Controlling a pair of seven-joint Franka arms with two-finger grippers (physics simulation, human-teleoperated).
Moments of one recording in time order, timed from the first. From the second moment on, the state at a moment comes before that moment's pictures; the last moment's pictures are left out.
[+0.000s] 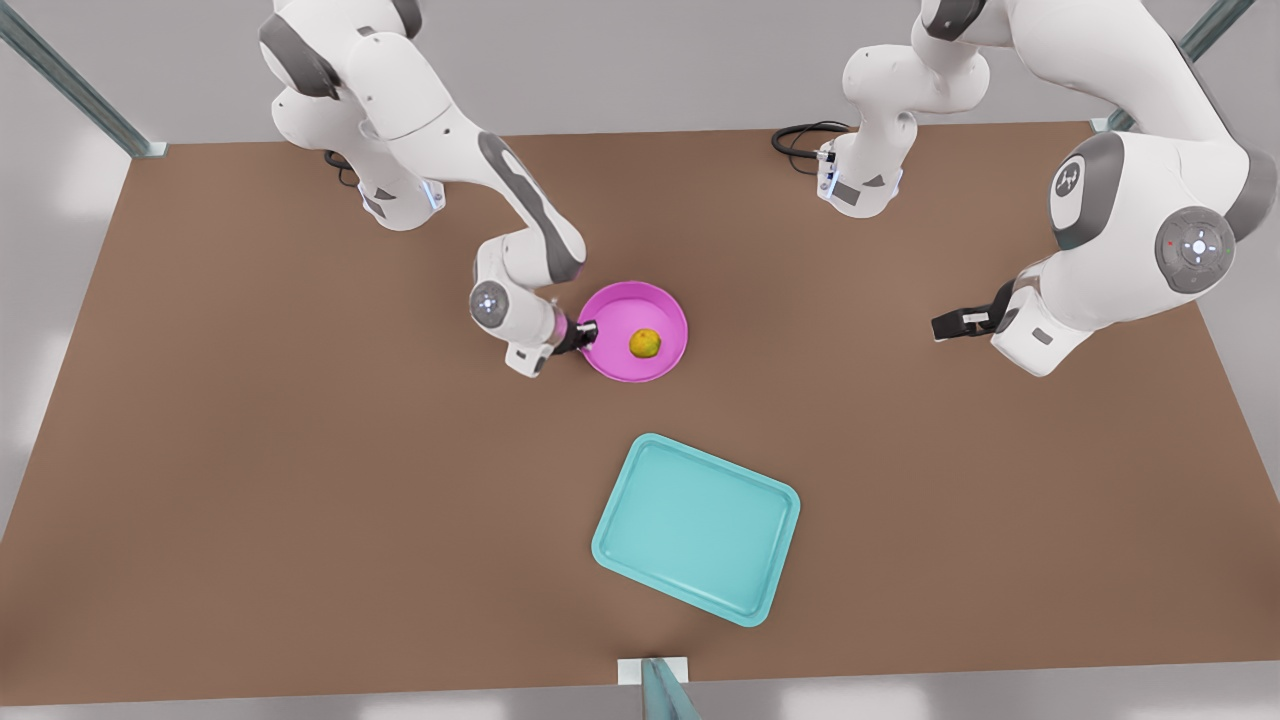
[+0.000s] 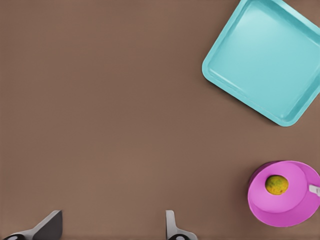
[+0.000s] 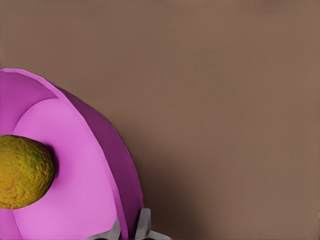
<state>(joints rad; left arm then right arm) -0.13 0.26 0.02 -1.27 -0.09 1.30 -0.24 0.74 0.41 -0.02 -2.14 0.78 2.53 -0.14</state>
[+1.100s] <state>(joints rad) -0.13 0.26 0.03 -1.28 -0.08 1.29 -0.24 0.53 1.09 -0.03 -1.01 0.85 2.46 -0.01</state>
